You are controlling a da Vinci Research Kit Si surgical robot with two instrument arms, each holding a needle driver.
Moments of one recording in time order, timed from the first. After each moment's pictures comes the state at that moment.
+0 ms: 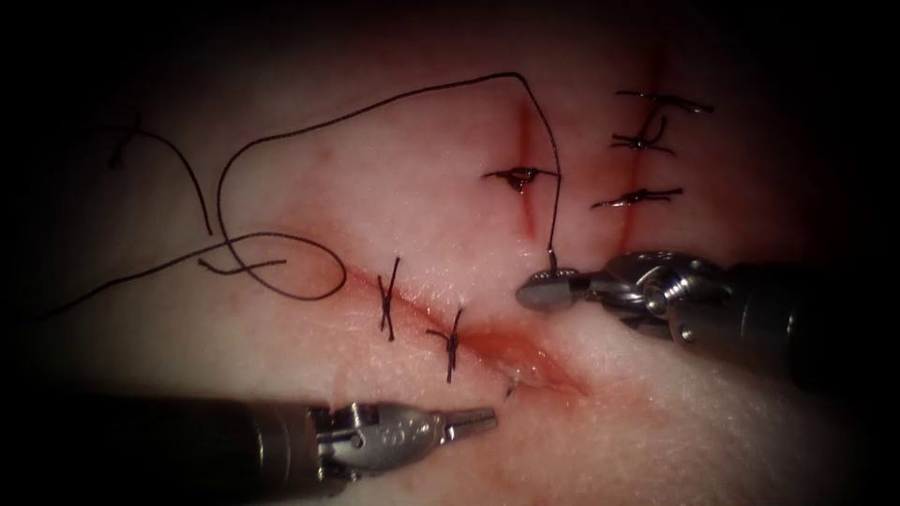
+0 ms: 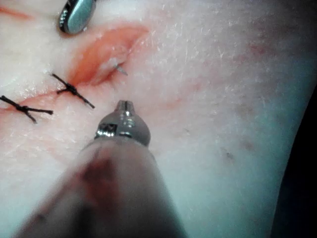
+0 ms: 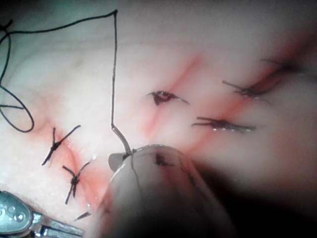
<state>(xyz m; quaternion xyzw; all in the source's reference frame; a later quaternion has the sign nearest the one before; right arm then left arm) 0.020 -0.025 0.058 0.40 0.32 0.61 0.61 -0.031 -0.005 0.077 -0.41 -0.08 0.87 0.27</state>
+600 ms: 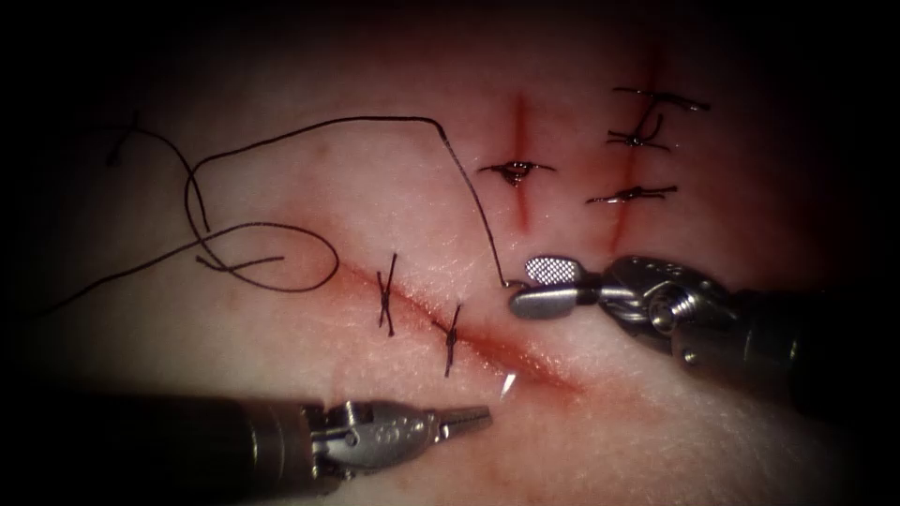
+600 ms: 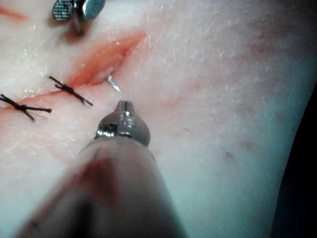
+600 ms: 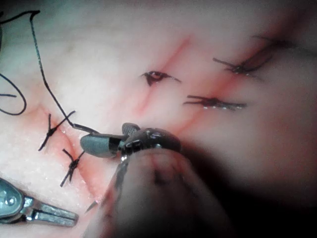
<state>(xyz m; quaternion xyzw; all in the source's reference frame) 0.018 -0.020 0.059 0.19 0.46 0.58 0.64 -0.031 -0.005 0.077 -0.41 -0.08 0.87 0.27</state>
